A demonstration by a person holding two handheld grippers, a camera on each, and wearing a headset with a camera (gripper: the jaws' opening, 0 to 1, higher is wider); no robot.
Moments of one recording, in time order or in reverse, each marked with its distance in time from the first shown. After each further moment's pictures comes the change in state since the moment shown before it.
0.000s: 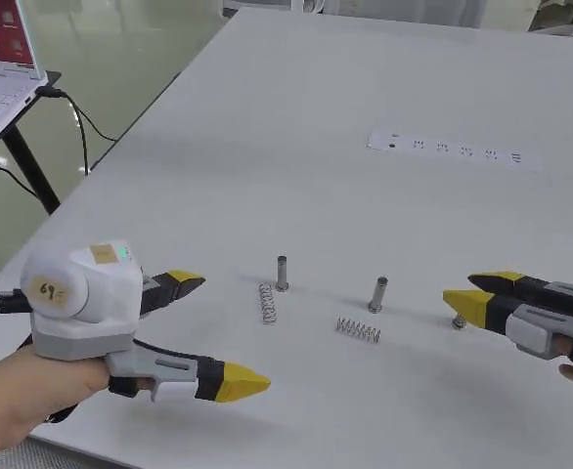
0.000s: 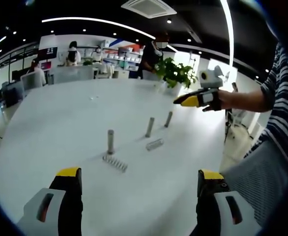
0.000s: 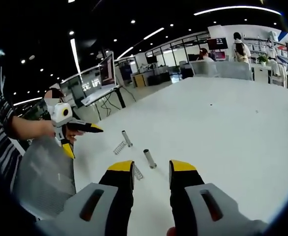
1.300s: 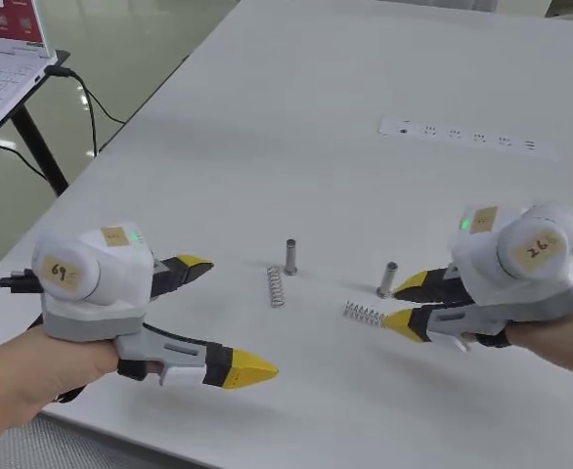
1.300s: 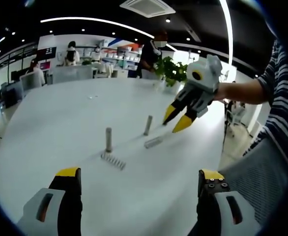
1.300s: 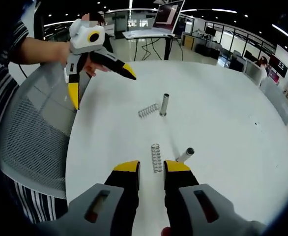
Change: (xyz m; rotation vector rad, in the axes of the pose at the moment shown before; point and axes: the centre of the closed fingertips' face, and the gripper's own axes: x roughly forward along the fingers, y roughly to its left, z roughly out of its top) left arm 0.000 -0.005 -0.003 0.007 0.009 -0.005; right arm 0.064 0.046 -0.044 -0.515 0.429 0.189
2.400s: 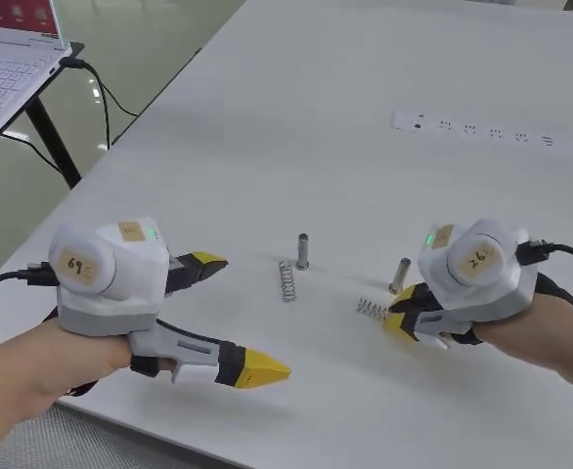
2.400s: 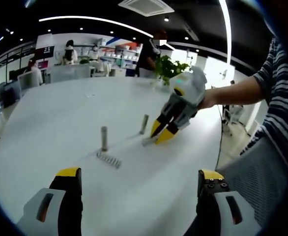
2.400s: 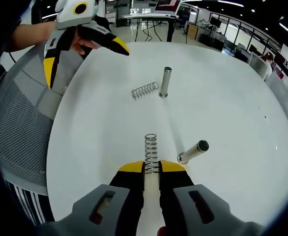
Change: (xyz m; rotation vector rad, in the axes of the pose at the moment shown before) left arm 0.000 -0.004 -0.003 0.002 0.010 -0.021; right arm 0.036 -0.006 -0.028 -0.023 0.090 -0.003
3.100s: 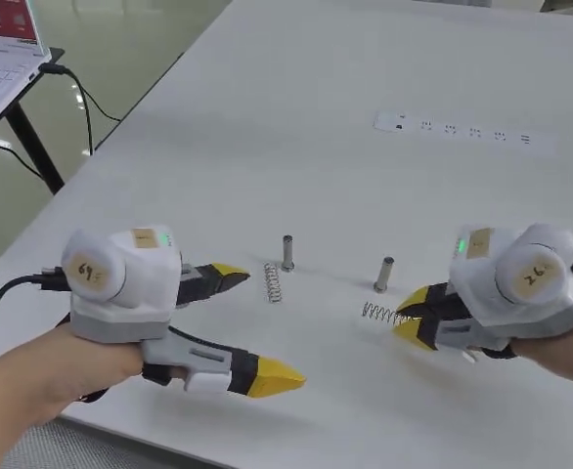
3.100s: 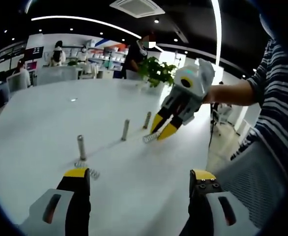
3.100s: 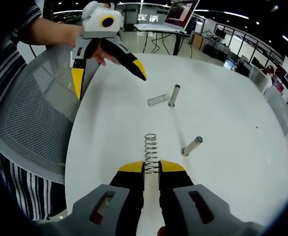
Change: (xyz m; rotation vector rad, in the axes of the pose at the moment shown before) left arm 0.019 -0.032 0.013 0.017 -0.019 -0.121; right arm -0.051 0.023 0.004 -0.076 -0.055 0.010
